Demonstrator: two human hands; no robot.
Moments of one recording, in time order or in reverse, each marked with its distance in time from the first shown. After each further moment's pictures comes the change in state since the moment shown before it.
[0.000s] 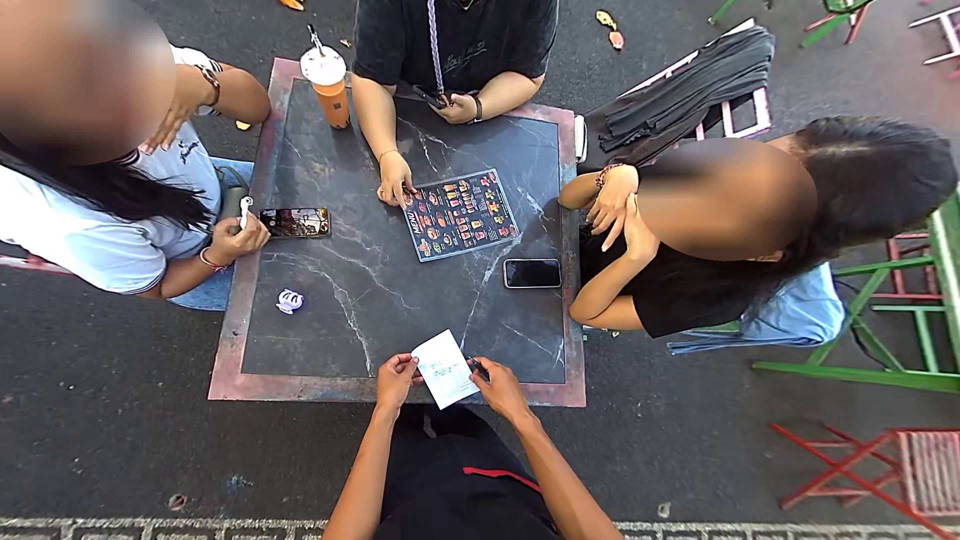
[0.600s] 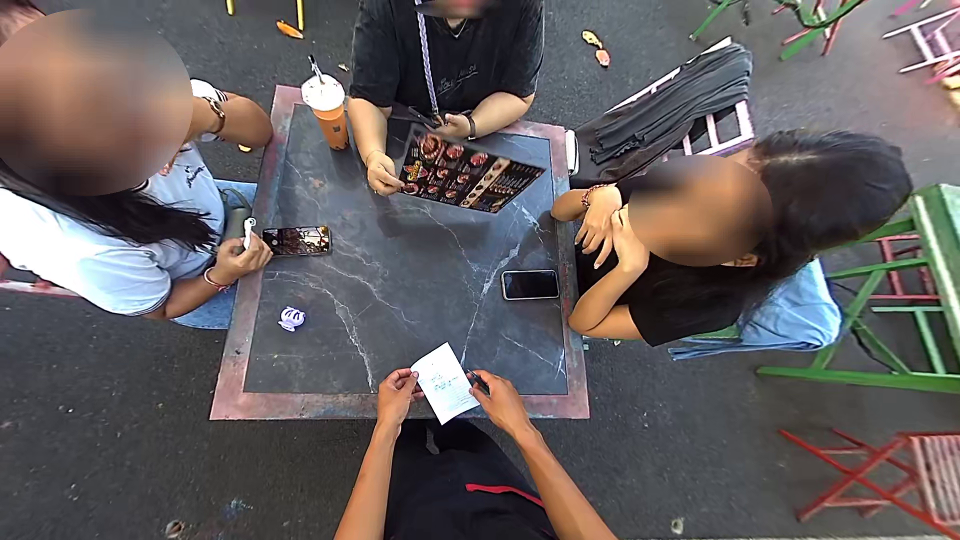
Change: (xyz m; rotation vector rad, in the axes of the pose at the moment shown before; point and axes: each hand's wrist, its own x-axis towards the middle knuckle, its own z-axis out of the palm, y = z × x) left_hand -0.001 0.002 -0.002 -0.001 0.010 -0.001; right_hand 0.000 -0.004 0.002 0.020 0.006 -0.007
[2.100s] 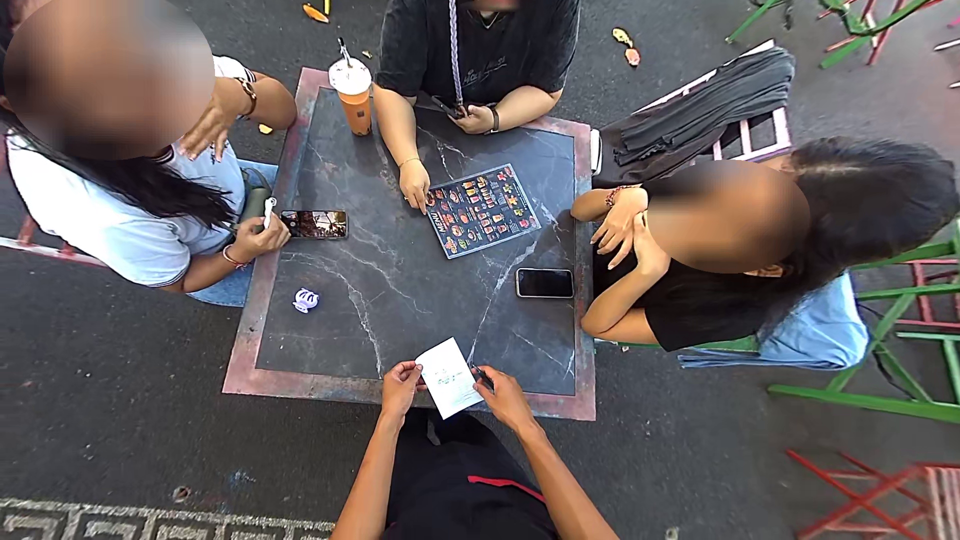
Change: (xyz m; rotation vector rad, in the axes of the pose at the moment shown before) left_hand -0.004 -0.011 -0.011 -0.033 0.024 -0.006; right_hand 0.001 -0.001 0.008 -0.005 -0.036 -0.022
